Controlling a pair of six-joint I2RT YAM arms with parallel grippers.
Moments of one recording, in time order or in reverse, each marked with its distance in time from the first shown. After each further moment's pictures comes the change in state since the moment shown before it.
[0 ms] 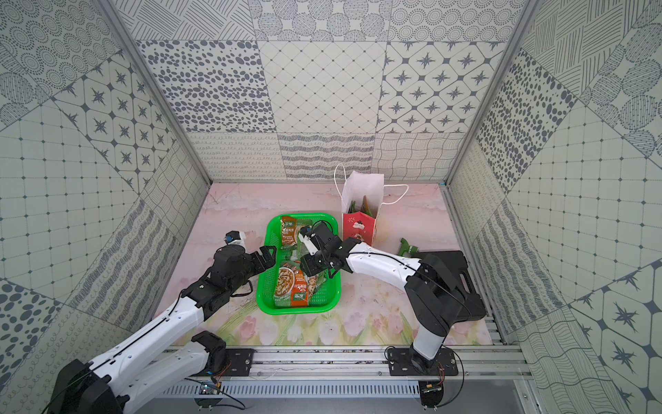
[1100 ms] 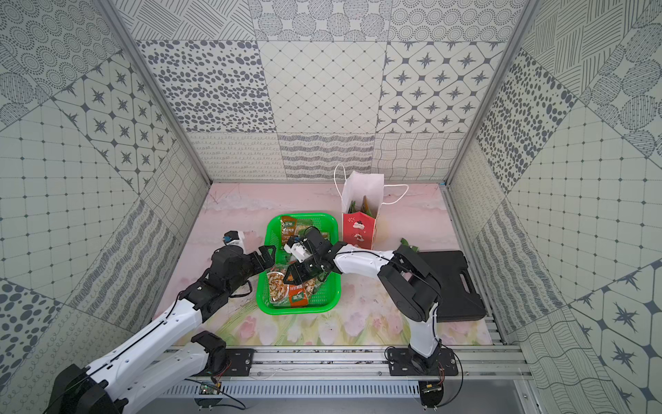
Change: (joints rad) left arm 0.001 -0.030 -0.005 0.001 0.004 0.000; right arm 0.015 0.180 0.010 0.178 -0.374 0.074
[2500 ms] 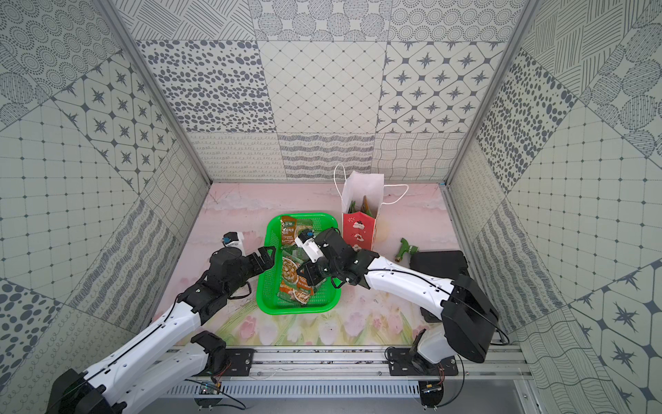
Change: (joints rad) left arm -0.004 -0.033 -0.018 0.003 0.011 0.002; right arm 0.039 -0.459 -0.155 -0.062 0.278 -0.042
